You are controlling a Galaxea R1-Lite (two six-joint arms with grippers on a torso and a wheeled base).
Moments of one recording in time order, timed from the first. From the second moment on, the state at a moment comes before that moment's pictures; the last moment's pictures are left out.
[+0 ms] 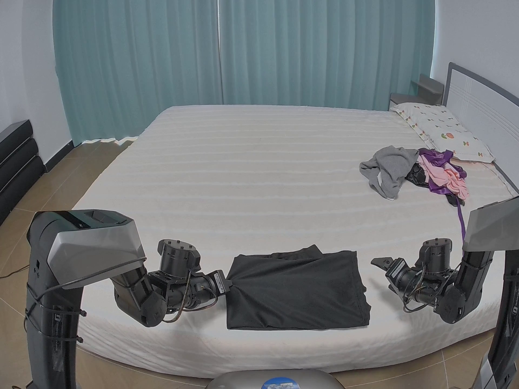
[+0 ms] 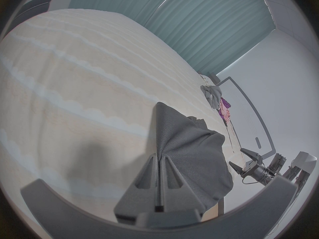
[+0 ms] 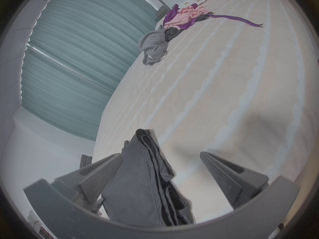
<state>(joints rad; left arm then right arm) -0.40 2.40 -0.78 -0.98 -0.21 -0.71 0.18 2.27 -0.40 -1.28 0.06 0.97</state>
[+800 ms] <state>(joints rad) -0.40 2.40 -0.79 -0.98 -0.21 -0.71 0.18 2.27 -0.38 -1.29 0.05 0.96</state>
